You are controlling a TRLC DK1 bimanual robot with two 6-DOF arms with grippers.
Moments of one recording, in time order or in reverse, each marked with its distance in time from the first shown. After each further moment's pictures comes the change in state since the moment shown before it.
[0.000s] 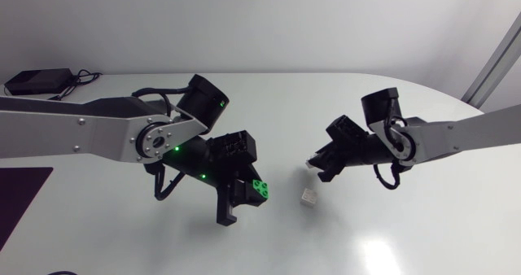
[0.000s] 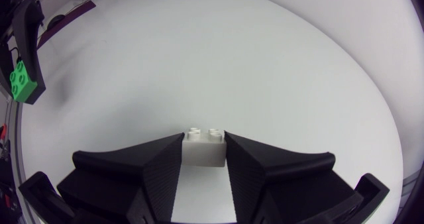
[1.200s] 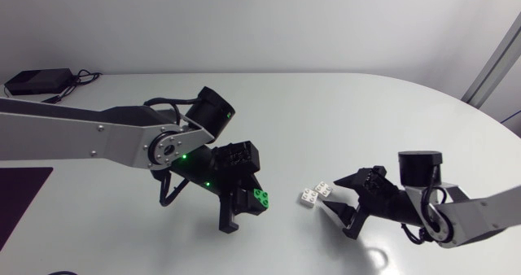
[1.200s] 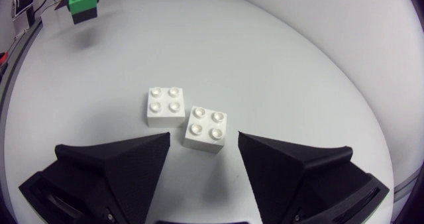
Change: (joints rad) left arm -0.014 0.048 -0.013 0.006 0.000 -0.001; right arm -0.098 -0.146 -0.483 0.443 -0.091 -0.203
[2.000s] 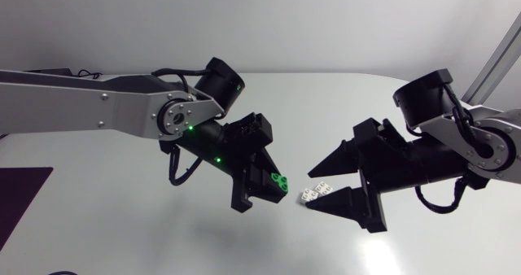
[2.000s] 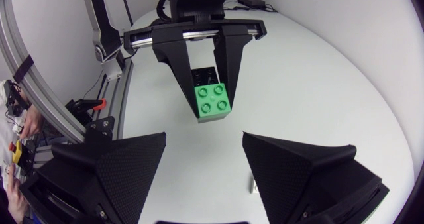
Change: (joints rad) left arm -0.003 0.036 0.182 -0.109 0.167 -0.040; right arm 0.182 -0.360 0.436 -1.039 -0.328 -0.032
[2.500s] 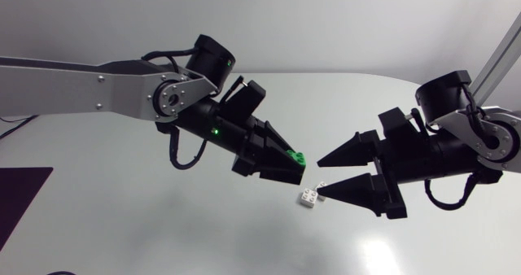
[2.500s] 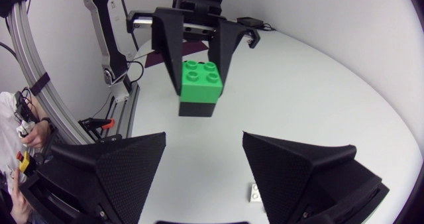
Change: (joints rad) left arm 0.068 0.017 0.056 0.115 0.343 -0.256; right arm -0.143 0.028 -0.003 0.005 -0.213 -0.051
